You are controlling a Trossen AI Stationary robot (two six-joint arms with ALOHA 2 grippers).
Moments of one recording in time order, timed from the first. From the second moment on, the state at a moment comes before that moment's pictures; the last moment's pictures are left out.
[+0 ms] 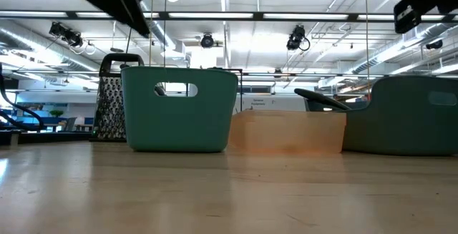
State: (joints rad) left arm -0.44 1.28 0.99 -0.64 -0.42 -0.23; right arm 0.63 0.29 0.19 0.17 0.57 0.02
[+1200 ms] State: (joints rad) left arm -0.13 1.44 0.99 -0.82 -0.25 -0.16; right arm 0.63 0.24 0.17 0.09 0.60 0.11
